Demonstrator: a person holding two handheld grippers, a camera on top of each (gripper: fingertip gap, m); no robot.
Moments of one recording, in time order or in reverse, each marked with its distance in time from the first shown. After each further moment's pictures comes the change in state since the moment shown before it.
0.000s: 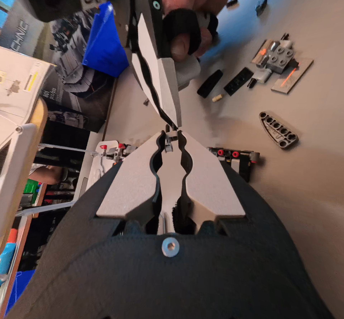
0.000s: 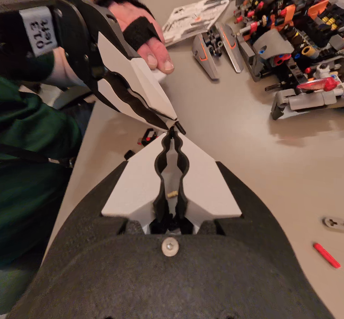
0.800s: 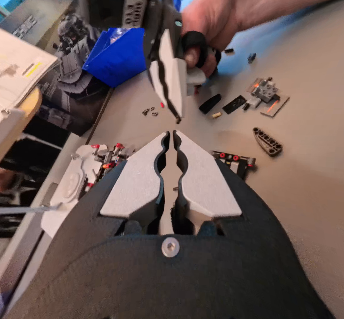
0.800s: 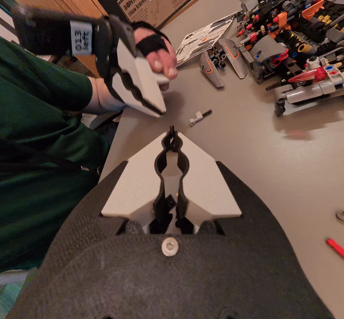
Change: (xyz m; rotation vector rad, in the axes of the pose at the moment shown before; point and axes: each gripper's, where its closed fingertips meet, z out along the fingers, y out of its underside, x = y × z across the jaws) left arm -0.017 -0.005 -0.019 0.163 0.080 -0.212; right arm -0.001 -0.009 -0.016 0.101 -0.110 0.125
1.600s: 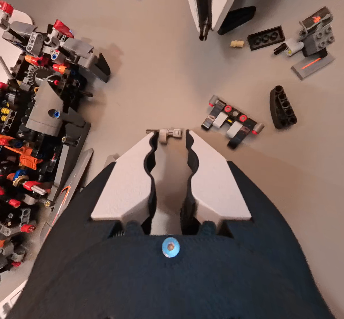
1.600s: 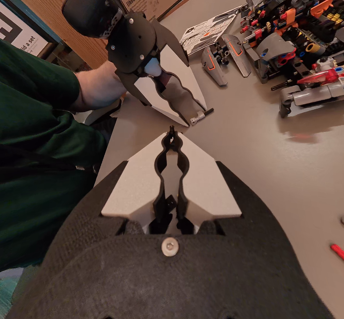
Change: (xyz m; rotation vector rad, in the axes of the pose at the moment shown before) left arm 0.027 0.083 0.000 -0.476 0.119 -0.408; right arm -0.003 0.003 0.005 -0.029 0.011 -0.026
